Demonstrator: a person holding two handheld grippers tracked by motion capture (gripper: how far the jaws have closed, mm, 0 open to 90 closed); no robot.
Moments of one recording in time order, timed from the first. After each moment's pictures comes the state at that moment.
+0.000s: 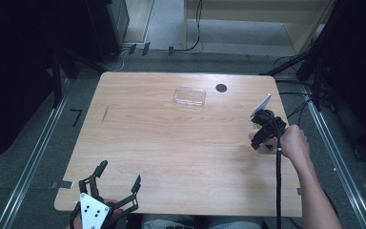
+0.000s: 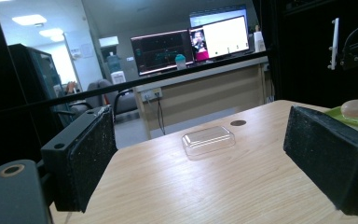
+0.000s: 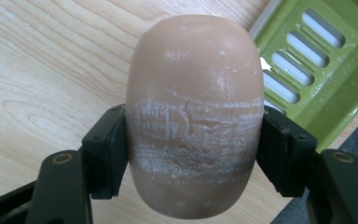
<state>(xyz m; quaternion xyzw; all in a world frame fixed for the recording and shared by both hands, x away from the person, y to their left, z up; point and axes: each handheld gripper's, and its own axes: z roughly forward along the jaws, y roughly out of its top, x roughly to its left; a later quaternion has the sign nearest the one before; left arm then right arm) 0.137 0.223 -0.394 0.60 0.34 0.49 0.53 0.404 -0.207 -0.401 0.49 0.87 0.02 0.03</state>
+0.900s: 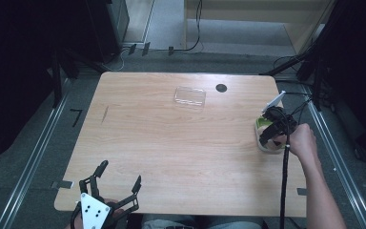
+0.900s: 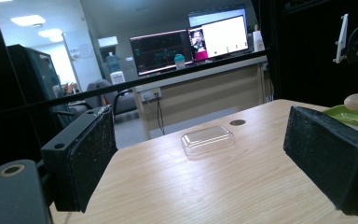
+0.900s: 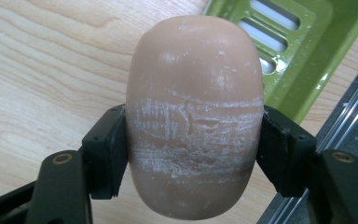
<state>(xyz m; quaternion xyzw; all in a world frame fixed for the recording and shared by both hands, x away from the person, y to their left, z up) 0.137 0.222 -0.394 0.61 0.34 0.49 0.53 0.414 -0.240 -0.402 0.54 0.84 0.04 0.03</state>
